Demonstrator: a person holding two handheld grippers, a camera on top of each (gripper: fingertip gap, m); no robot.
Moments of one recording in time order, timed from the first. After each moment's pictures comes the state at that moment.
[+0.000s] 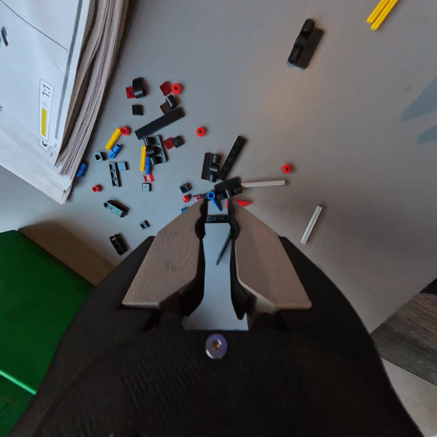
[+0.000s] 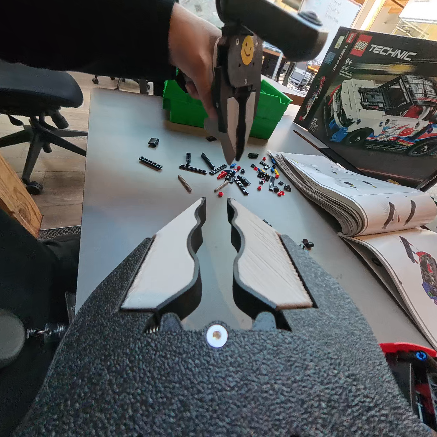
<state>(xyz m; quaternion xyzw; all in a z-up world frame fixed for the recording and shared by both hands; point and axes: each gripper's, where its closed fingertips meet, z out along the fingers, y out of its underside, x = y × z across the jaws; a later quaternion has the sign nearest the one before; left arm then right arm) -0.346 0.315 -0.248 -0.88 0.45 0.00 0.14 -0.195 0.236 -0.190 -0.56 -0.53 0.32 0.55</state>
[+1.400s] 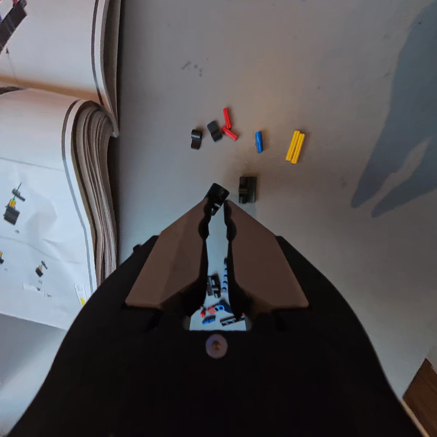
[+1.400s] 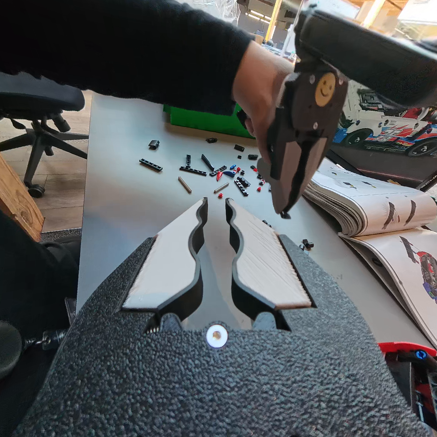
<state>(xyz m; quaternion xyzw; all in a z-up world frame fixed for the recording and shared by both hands) -0.232 0.356 -0.253 -0.78 0.61 -0.04 0.14 -0.194 0.237 -0.188 -0.56 -0.53 0.32 0.55</state>
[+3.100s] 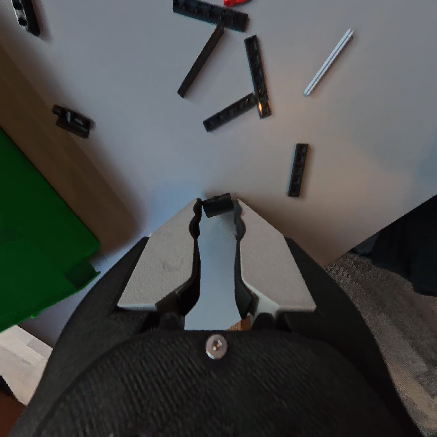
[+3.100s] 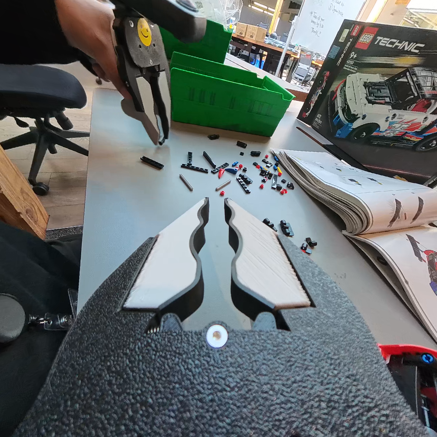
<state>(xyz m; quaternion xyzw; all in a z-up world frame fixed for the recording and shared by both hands) -0.428 0.197 -0.266 -0.95 0.30 0.00 0.12 -0.196 0.237 -0.191 -0.57 -0.53 0.32 0.54</state>
